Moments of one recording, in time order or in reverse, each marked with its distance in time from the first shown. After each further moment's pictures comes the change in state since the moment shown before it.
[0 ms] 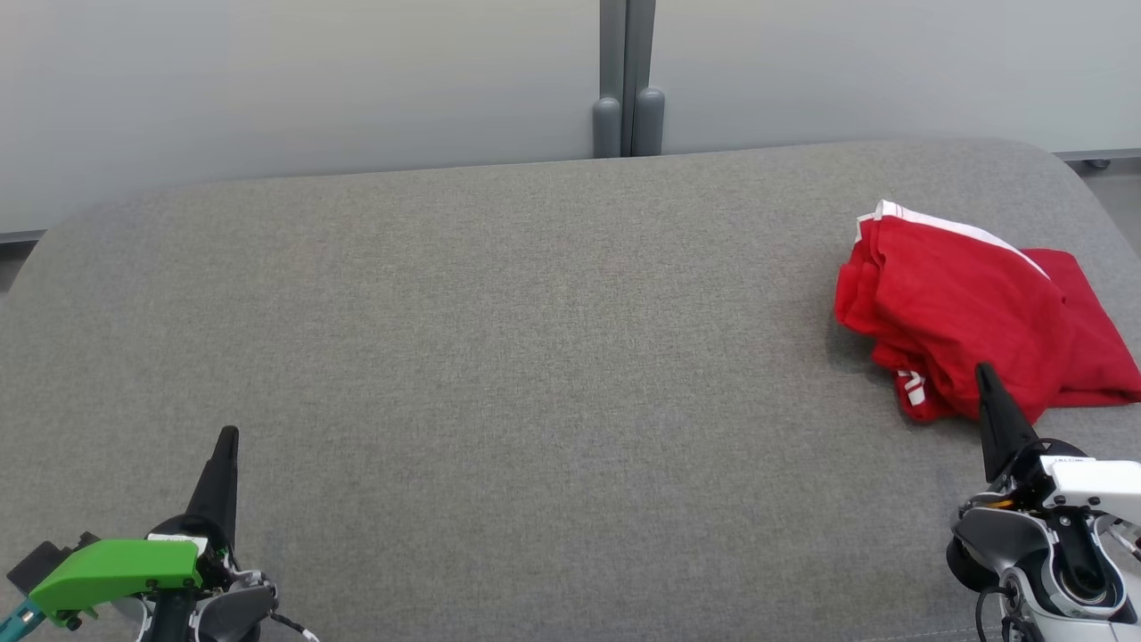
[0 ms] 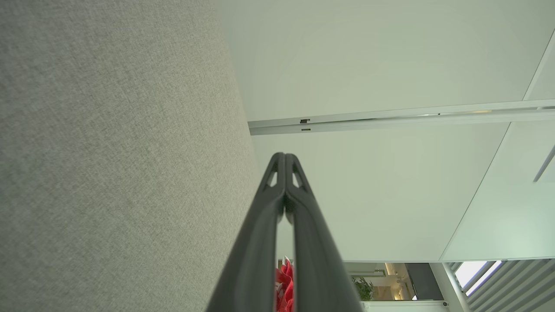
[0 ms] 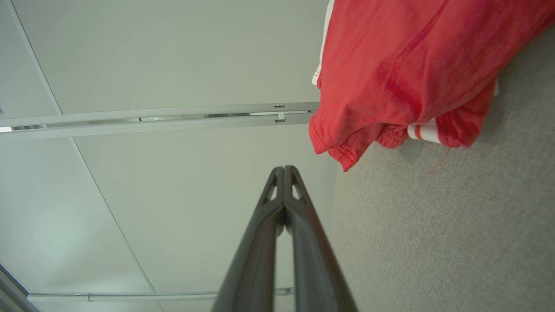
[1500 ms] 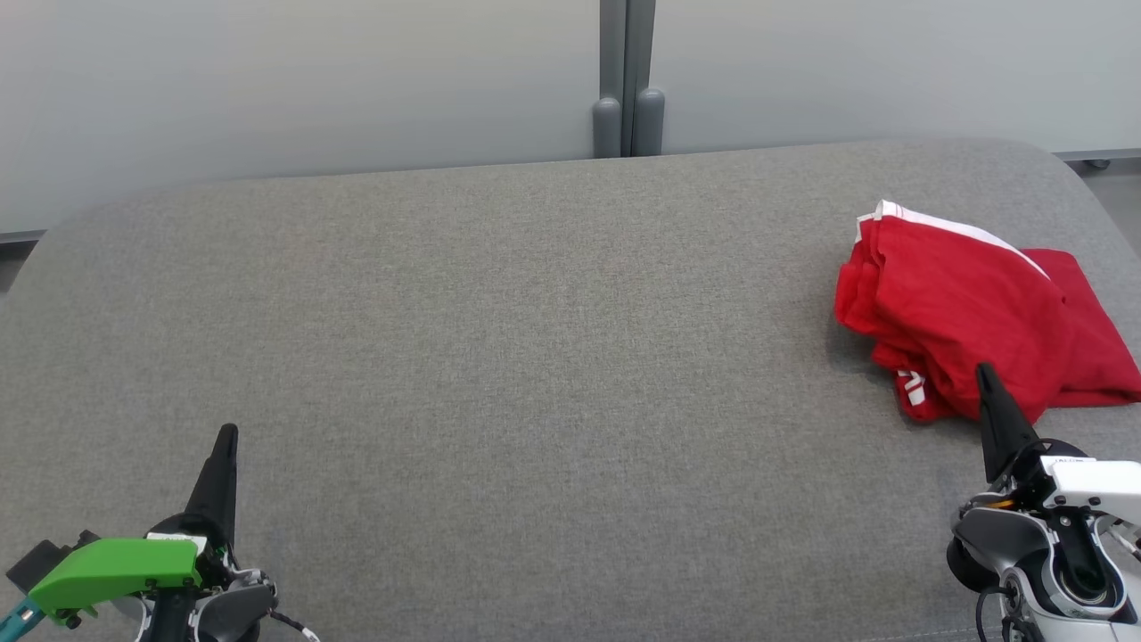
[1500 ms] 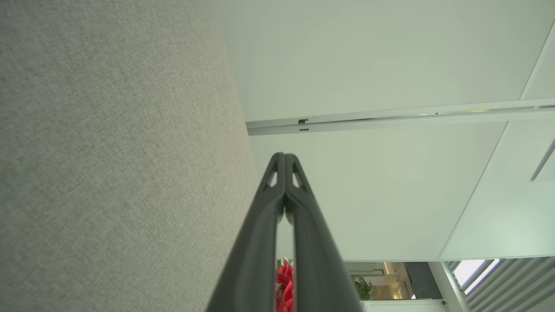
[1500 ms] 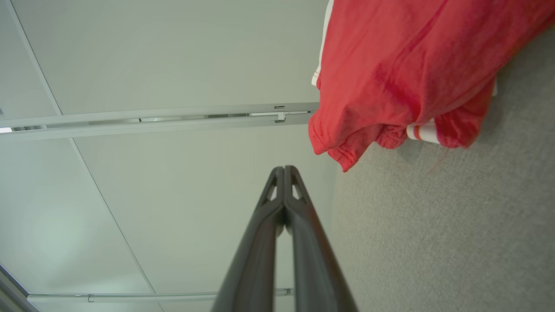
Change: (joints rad) left arm -0.003 0.000 0.001 0.001 0.000 -0.008 0.001; right arm 0.000 0.000 -0.002 0.002 0.000 0.000 0.000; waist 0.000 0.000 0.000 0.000
